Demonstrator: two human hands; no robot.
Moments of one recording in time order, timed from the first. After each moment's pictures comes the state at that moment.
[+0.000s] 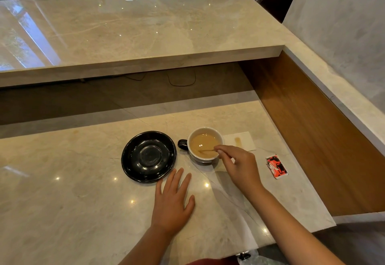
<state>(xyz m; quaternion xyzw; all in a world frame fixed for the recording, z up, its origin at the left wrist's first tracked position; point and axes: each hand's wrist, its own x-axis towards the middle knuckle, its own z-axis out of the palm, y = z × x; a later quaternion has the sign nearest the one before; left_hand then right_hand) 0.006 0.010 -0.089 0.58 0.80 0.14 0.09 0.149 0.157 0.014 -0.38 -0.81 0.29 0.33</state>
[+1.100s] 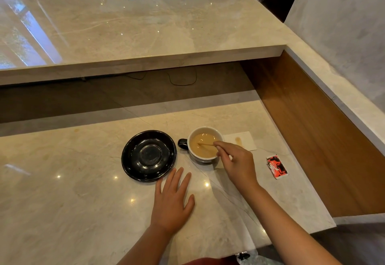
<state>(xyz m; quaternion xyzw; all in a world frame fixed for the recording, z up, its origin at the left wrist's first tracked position) 0.006 0.010 -0.088 0.58 0.79 0.14 0.09 0.141 0.159 0.014 -0.38 -0.81 0.26 0.36</state>
